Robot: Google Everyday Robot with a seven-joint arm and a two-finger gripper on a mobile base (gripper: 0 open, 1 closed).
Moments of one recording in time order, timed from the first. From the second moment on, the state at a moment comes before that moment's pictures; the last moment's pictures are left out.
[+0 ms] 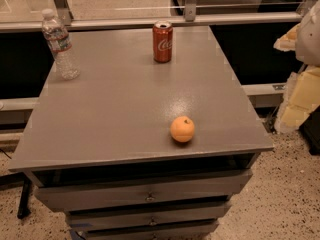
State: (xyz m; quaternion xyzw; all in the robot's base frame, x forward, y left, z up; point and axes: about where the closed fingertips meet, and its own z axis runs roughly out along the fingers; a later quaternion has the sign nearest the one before) arm 0.438 -0.216 0.977 -0.60 0.78 -0.04 0.16
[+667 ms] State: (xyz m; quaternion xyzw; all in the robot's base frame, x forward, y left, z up) arm 0.444 -0.212 0.972 -0.60 0.78 -0.02 0.18
